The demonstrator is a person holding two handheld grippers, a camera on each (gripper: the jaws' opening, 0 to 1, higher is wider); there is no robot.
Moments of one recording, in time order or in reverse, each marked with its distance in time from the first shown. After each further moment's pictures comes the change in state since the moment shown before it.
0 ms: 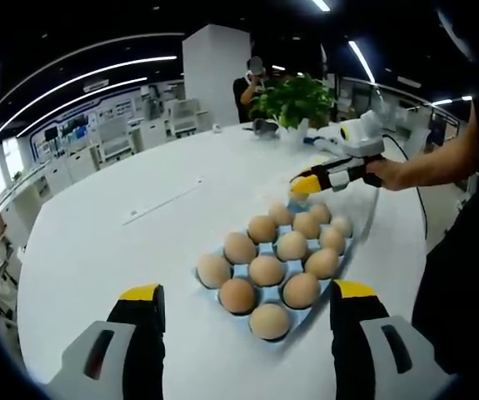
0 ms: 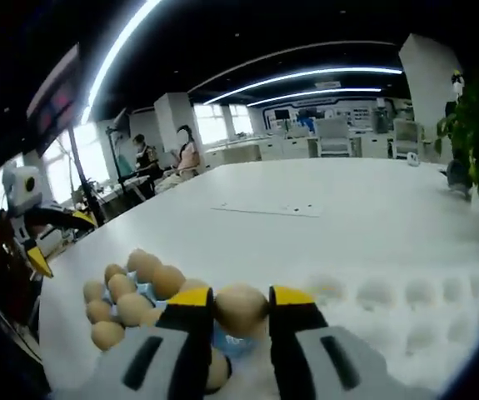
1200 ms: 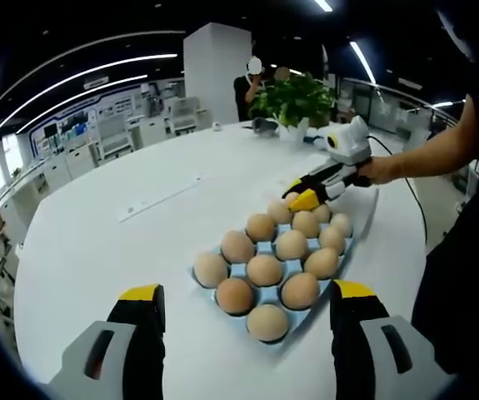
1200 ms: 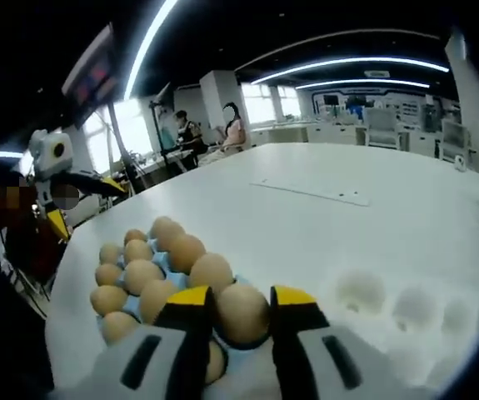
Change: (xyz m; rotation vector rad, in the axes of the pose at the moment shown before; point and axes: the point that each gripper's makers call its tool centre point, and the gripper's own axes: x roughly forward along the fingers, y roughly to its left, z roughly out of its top) left arm 0.004 -0.006 -0.003 -0.010 0.002 -0.007; right arm 0.008 0.019 -0.021 -0.133 0.073 0.240
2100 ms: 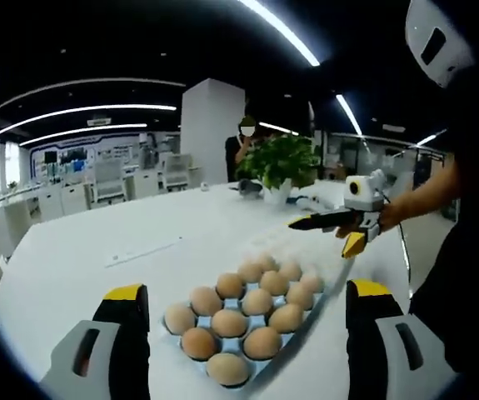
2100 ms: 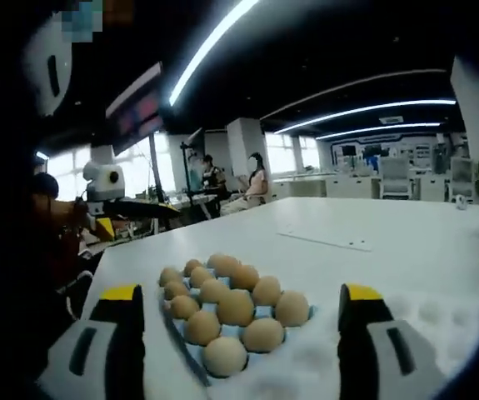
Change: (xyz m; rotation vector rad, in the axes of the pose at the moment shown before) left arm -0.019 -0.048 0.051 -0.002 -0.358 -0.078; right arm -0.094 0.062 0.029 -0.066 -0.273 0.075
